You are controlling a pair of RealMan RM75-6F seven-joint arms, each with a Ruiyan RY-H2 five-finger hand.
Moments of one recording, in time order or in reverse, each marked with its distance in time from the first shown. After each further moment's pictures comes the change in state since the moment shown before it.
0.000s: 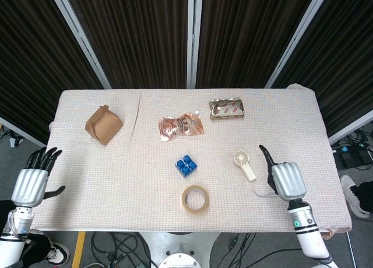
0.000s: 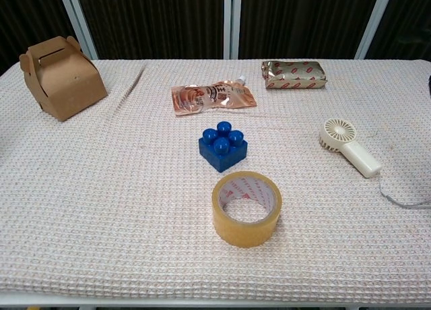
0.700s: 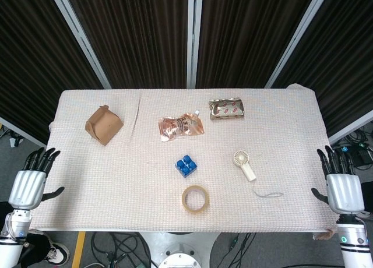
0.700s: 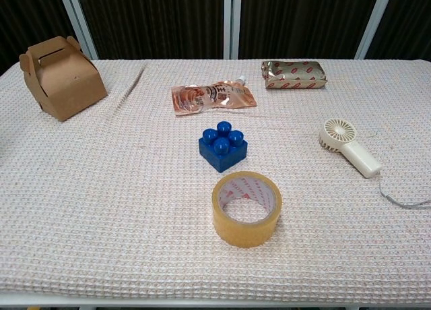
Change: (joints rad) left arm 0.016 0.020 0.003 -0.038 0.011 0.034 0.016; right arm -0.185 0.146 -0.016 0.130 -0.005 0.132 0.071
